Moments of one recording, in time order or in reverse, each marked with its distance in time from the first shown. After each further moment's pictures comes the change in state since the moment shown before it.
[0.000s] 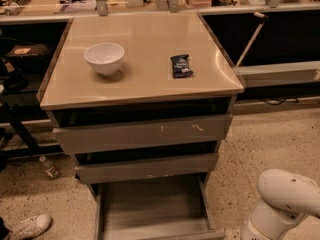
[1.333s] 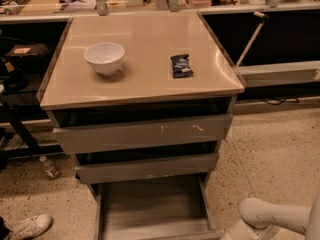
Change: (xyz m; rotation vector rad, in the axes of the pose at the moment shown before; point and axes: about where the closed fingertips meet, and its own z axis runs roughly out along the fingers) arm -0.039 -0.101 0.180 -0.290 -0.171 0.258
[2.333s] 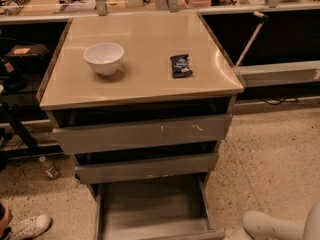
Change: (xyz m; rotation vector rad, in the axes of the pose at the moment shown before) arm -0.019 -0.050 0.043 -0.078 -0.161 0.100
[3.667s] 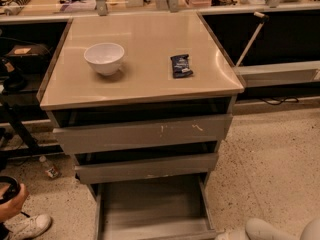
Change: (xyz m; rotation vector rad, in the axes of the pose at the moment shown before) arm -0.061 -0.091 0.018 -0.005 -0.314 0.164
